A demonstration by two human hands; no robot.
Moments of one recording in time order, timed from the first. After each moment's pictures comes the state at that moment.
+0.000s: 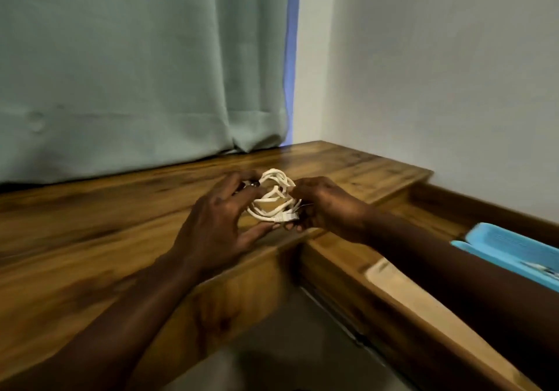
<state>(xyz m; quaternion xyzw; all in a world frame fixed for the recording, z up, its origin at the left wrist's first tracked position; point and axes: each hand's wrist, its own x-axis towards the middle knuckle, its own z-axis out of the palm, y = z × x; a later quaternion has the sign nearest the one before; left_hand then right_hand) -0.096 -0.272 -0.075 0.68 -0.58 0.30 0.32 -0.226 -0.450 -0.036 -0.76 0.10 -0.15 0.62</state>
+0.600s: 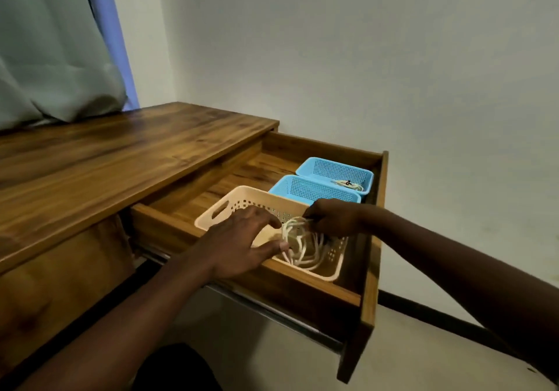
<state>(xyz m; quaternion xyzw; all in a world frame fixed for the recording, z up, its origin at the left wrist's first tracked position) -0.308 -0.442 -0.149 0.65 -0.73 -0.07 0.19 -0.505 -0.594 -0.115 -0.92 0.35 0.07 0.16</state>
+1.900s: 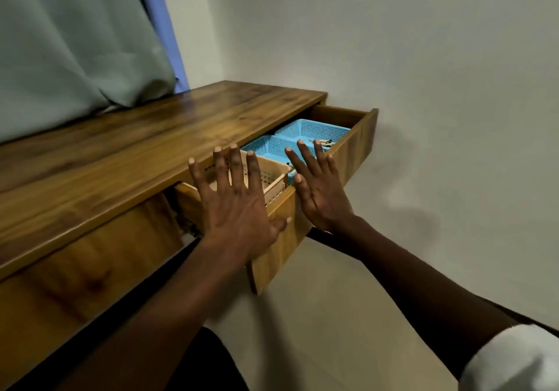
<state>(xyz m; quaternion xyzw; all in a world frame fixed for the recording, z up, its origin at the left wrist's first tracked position) -0.314 -0.439 -0.136 0.86 -0.46 0.21 -0.04 -0.402 -0.614 -0.210 -0.89 0.22 -0.38 0.11</state>
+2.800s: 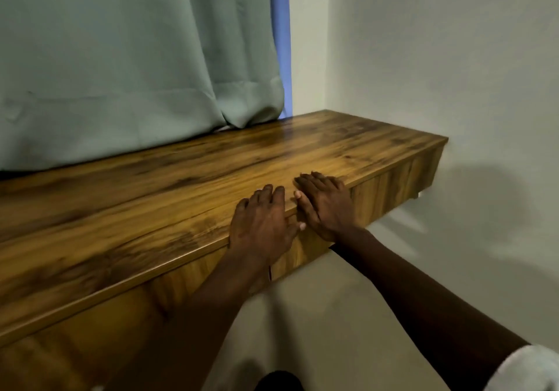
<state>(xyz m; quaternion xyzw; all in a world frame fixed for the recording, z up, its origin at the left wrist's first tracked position) -0.169 -0.410 -0.120 0.90 -0.40 0.13 0.10 -0.202 -0.592 -0.163 -0.94 0.08 -0.33 0.03</state>
